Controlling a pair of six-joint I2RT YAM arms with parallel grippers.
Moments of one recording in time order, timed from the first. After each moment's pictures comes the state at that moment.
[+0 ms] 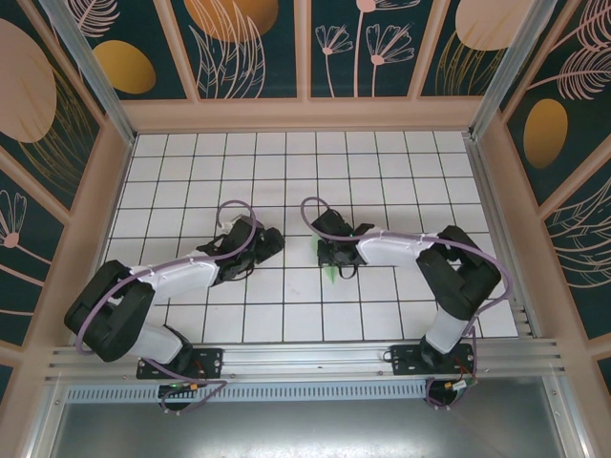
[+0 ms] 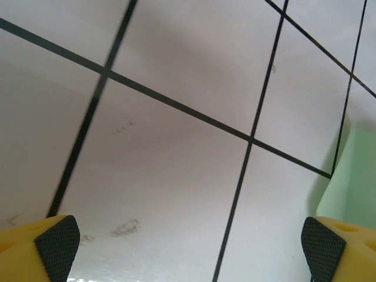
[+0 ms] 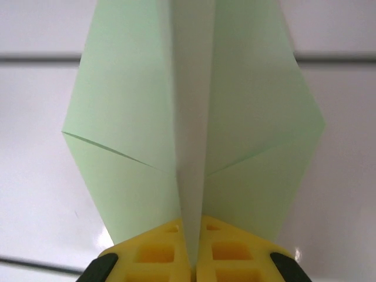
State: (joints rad) left arm -0.63 1.43 0.62 -0.08 -0.12 -1.07; right arm 0.79 1.72 0.97 -0.38 0.13 0.68
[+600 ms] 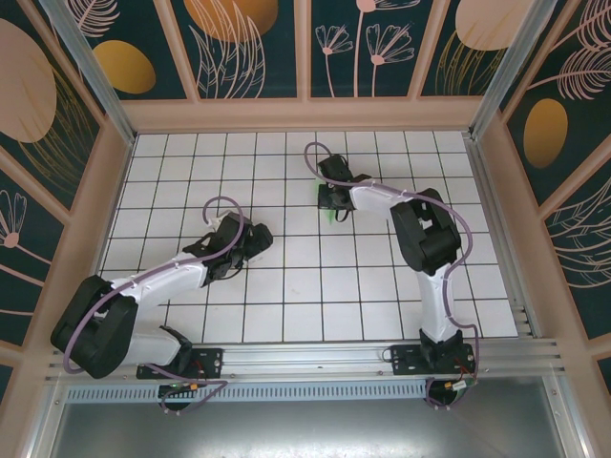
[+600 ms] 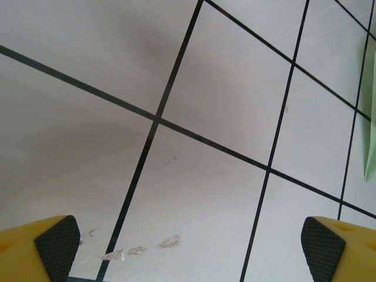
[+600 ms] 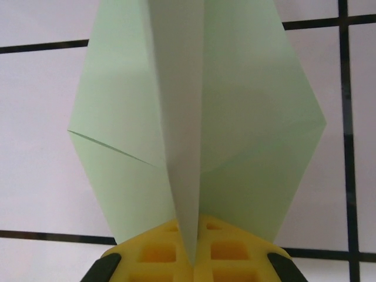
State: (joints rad) left arm -0.58 1.33 0.61 -0.16 -0.16 -1.01; right arm 0.54 2.12 1.47 -0.36 0.12 0.48
